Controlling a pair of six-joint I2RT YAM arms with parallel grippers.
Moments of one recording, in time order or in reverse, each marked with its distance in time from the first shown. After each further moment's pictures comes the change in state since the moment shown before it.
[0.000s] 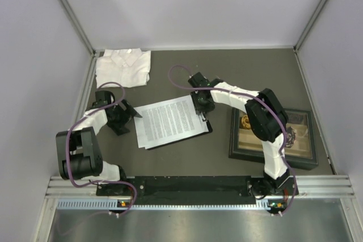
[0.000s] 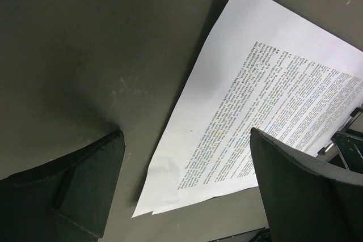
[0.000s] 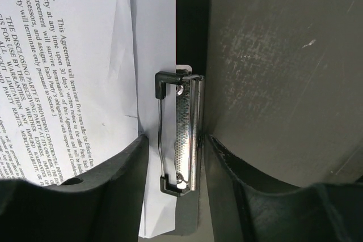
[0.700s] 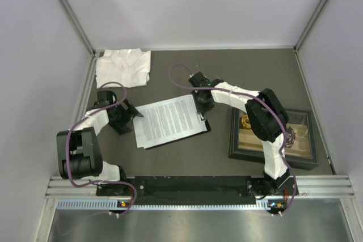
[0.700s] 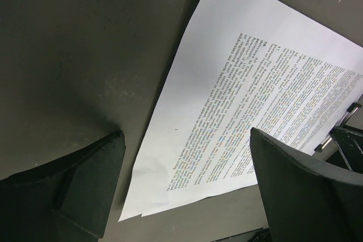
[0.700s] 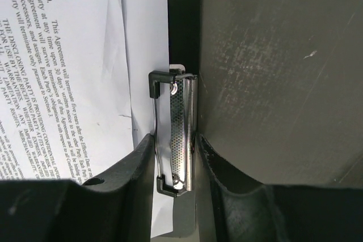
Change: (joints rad) left arm -0.025 0.003 -0.006 0.027 0.000 -0.026; right arm 0.002 0.014 0.019 0.010 0.004 0.009
